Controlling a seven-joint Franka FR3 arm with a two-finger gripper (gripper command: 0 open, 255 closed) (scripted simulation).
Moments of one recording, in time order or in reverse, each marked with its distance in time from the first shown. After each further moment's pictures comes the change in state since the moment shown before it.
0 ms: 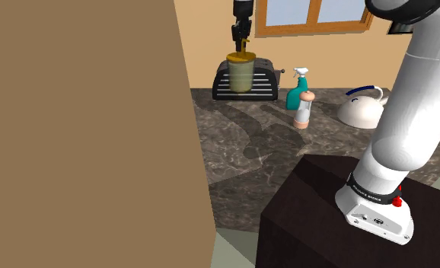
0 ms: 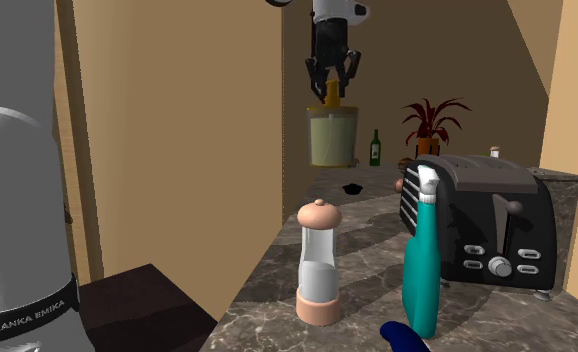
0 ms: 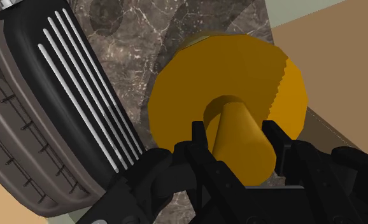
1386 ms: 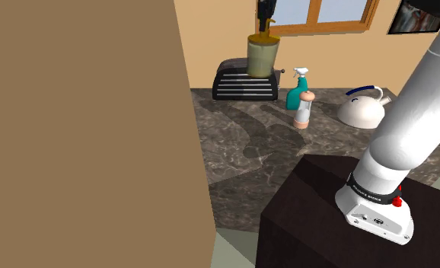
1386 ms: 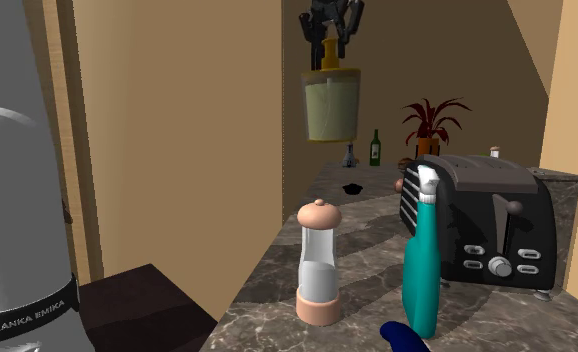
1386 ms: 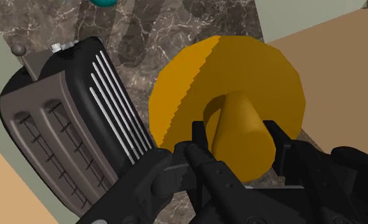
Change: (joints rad) arm -0.052 -0.164 -0.046 -0.013 -0.020 -0.151 -0.095
